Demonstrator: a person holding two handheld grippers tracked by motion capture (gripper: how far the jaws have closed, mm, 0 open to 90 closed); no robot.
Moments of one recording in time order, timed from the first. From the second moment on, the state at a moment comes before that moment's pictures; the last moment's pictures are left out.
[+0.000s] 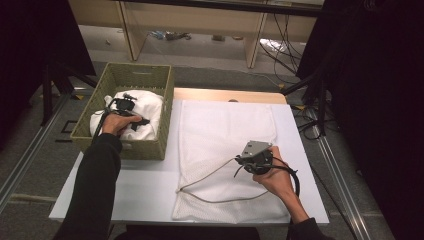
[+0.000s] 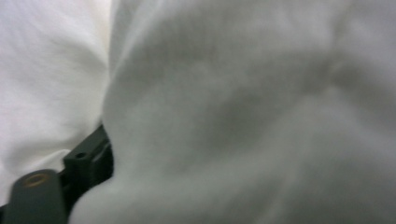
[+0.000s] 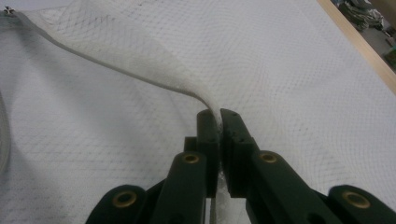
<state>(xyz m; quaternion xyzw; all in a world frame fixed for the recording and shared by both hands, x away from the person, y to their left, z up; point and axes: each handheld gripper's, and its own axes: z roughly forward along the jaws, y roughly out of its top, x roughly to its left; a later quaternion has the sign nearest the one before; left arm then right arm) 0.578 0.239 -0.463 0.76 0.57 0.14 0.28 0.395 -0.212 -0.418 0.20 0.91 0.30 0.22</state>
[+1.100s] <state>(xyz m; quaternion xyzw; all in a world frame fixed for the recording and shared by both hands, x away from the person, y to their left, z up) 0.553 0.278 -0.341 0.71 0.55 0.21 0.39 0.398 -0.218 -0.419 0.21 0.90 0.30 0.22</state>
